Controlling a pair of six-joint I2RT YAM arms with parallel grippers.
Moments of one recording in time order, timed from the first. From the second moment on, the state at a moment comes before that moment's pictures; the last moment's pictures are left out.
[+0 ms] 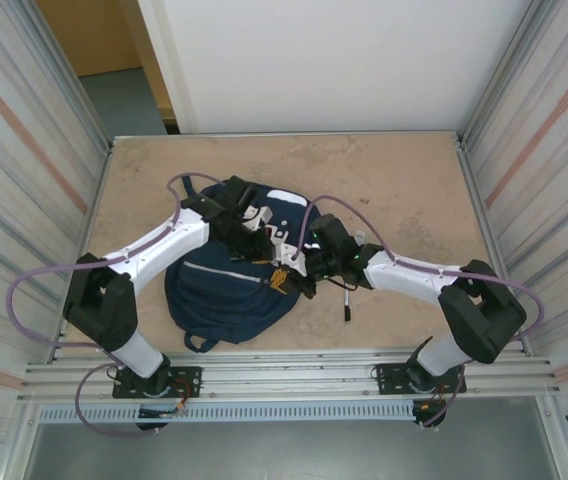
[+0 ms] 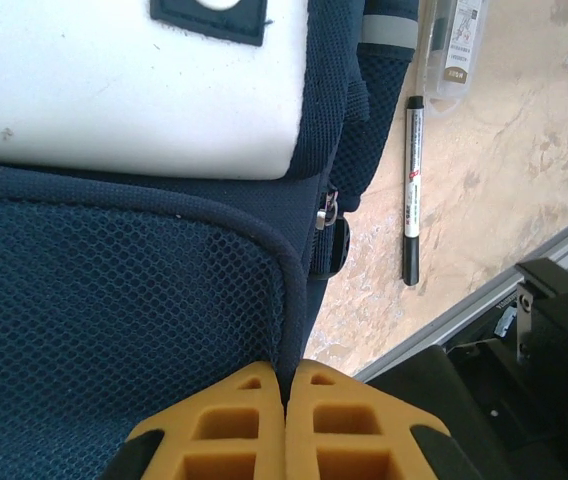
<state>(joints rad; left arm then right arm) -0.59 1.60 1.26 -0.85 0.48 -0.52 0.77 1.50 0.79 -0.03 -0.72 -0.48</state>
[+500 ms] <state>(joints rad) -0.60 1.58 1.21 -0.78 0.46 -0.64 1.00 1.42 0.66 0.16 -0.37 -0.16</state>
